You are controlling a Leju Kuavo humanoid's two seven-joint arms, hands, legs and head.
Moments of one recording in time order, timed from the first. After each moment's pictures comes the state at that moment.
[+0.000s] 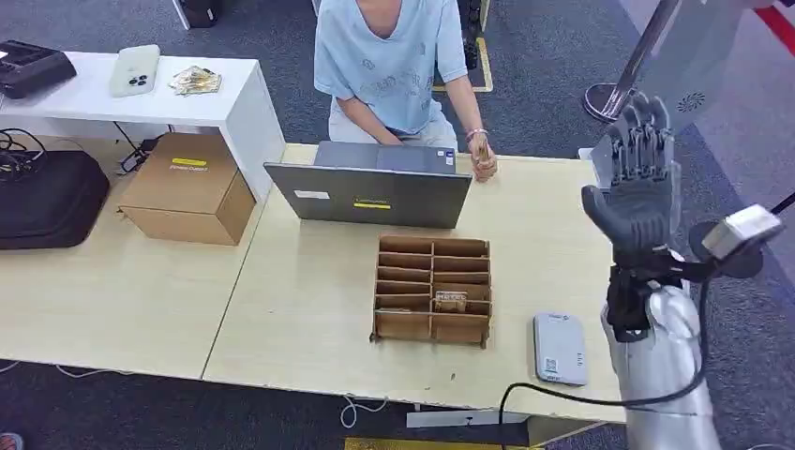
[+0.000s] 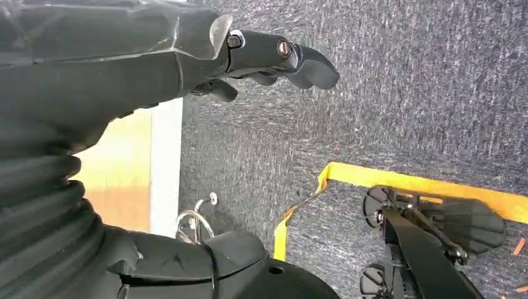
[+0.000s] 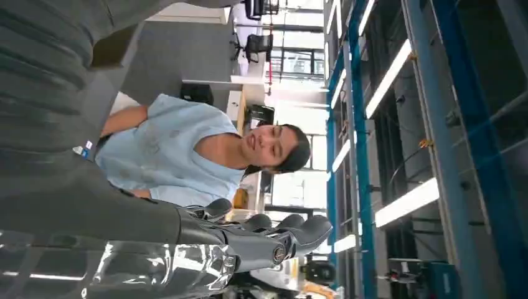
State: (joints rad) left arm -0.12 -0.02 -1.54 -0.14 1.57 0.24 -0.07; right arm -0.29 -0.17 -0.05 -1.52 -0.16 0.28 -0.53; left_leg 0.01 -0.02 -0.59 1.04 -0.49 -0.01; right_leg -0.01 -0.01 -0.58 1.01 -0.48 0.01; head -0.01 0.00
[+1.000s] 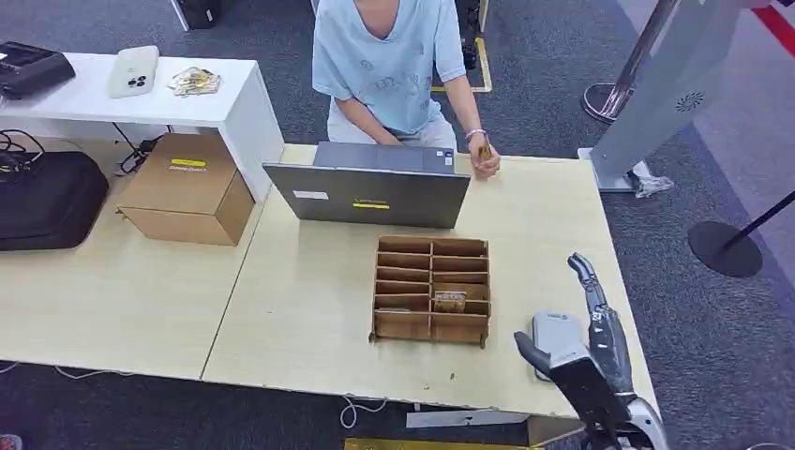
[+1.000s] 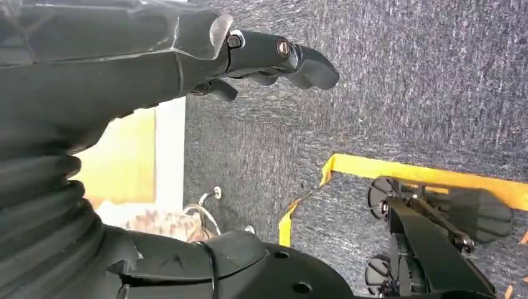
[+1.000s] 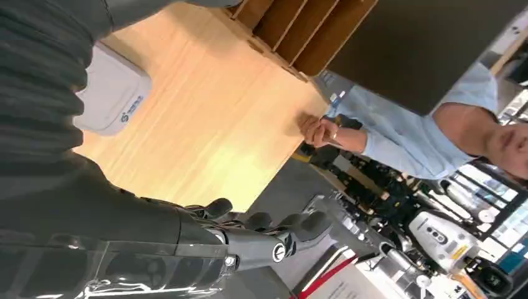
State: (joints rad) left arm -0.12 -0.03 -1.54 -0.14 1.57 0.23 -0.05; right arm 0.23 -0.01 -0.02 -1.82 0.67 -0.02 -0.27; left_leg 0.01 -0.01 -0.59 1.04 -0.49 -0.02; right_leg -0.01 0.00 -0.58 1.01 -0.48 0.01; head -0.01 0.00
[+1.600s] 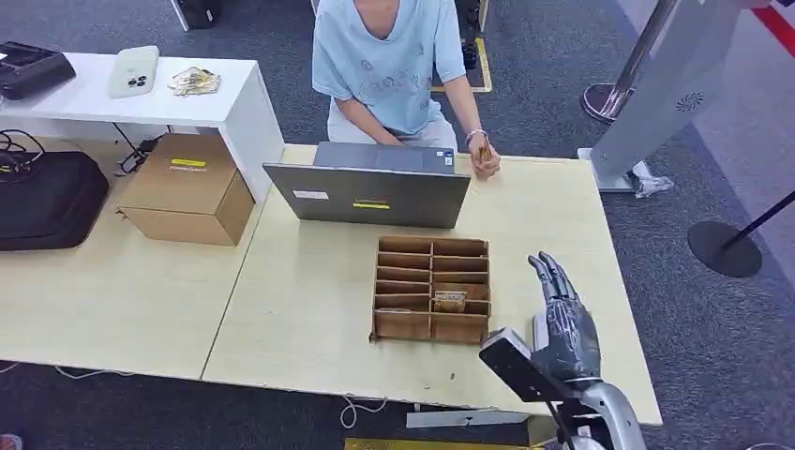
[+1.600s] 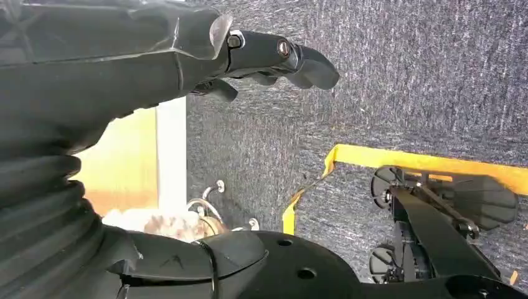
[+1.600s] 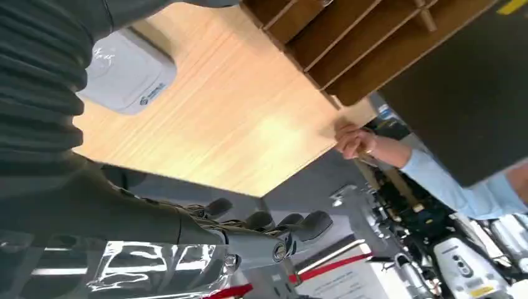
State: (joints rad) left arm -0.12 -0.03 -1.54 -0.14 1.56 0.19 -0.04; right arm 0.18 -0.01 0.11 -1.78 1.03 -0.04 -0.05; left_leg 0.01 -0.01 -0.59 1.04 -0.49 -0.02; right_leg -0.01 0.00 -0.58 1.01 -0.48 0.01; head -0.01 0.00
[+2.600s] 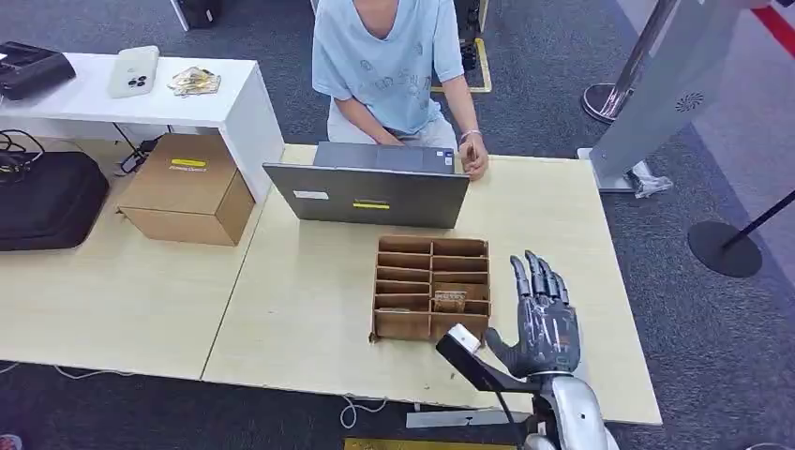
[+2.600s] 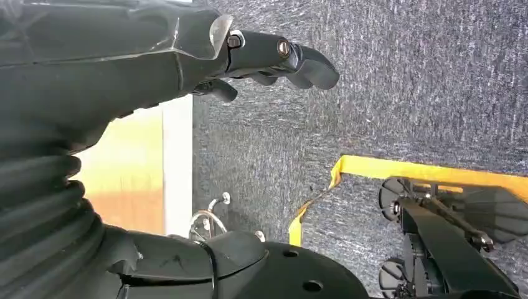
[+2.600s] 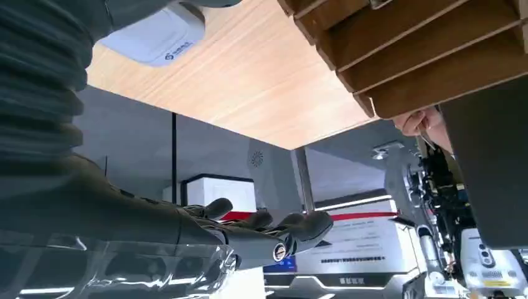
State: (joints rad) left arm -0.13 -0.04 -1.54 -0.14 1.52 0.22 -0.02; right arm 0.12 -0.02 0.24 -1.67 1.44 -0.13 0.18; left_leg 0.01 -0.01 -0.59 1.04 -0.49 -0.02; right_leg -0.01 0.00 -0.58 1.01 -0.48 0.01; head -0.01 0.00
